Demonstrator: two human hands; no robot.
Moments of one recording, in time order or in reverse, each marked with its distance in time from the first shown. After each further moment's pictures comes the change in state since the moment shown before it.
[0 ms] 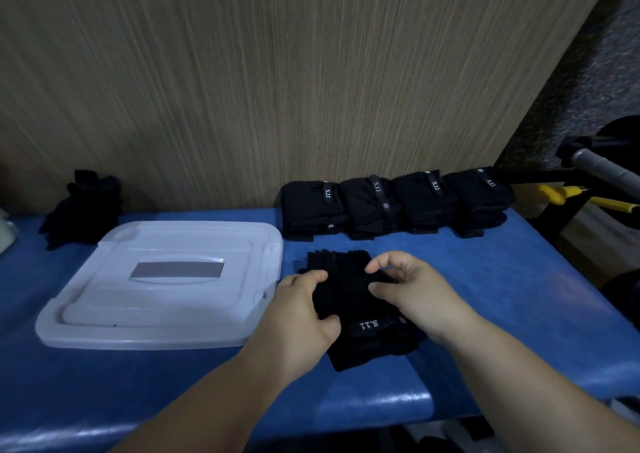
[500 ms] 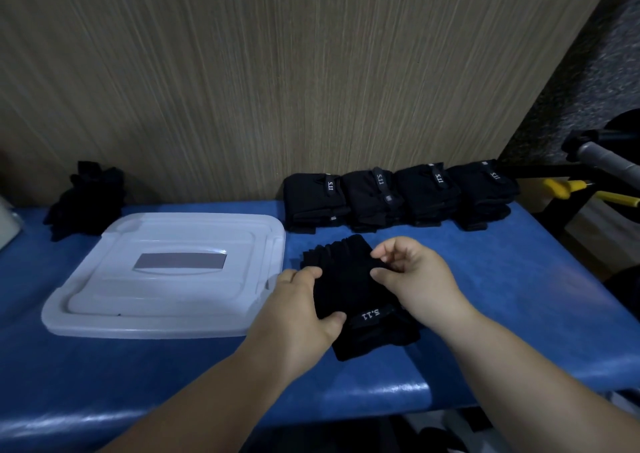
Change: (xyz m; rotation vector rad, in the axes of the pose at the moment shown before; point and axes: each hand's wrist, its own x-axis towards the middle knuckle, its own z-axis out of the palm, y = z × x) left_hand -0.007 -0.001 0.000 0.193 0.048 0.000; right_hand 0.006 0.007 0.004 -0.111 0.166 -0.158
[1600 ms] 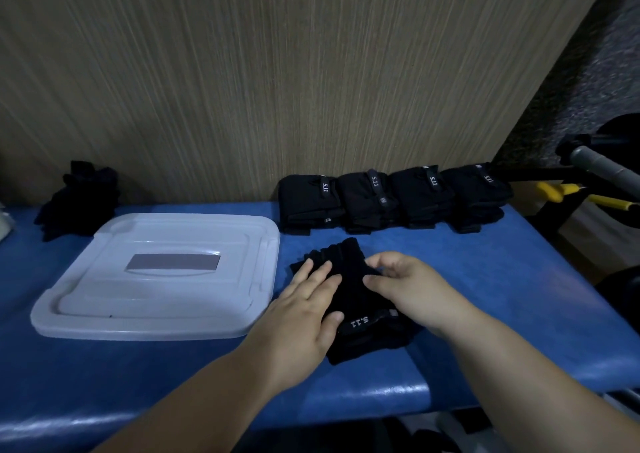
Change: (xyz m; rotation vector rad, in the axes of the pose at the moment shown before) left_hand 0.007 -0.016 0.012 0.291 -0.154 0.336; right_hand -0.005 -0.009 -0.009 0.080 -0.265 0.159
